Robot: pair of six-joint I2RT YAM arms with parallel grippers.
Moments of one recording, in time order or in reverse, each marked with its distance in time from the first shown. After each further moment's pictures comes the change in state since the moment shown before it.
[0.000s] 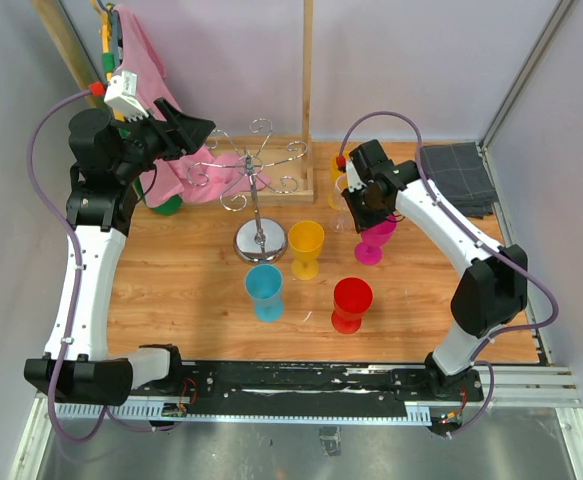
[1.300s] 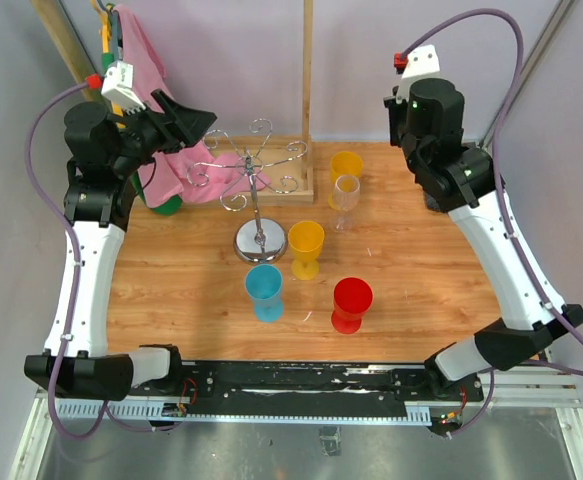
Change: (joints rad) left arm 0.000 0.025 0.053 0.010 0.038 -0.044; right arm 0.048 -0.200 0.370 0.302 0.563 -0.105
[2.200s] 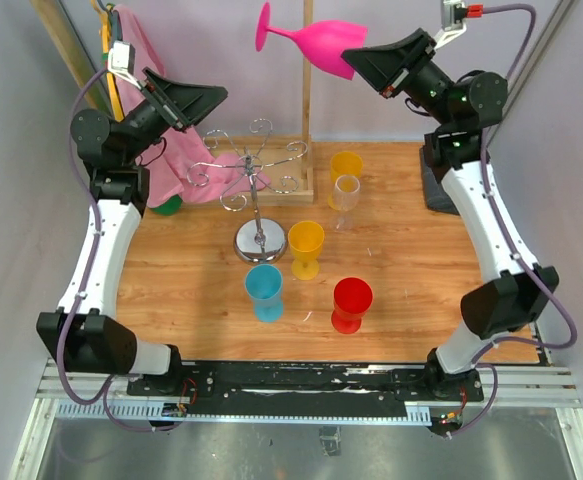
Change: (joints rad) left arm 0.004 0.114 -0.080 0.721 0.315 -0.650; right arm -0.276 0.120 -0.101 1.168 -1.266 1.023
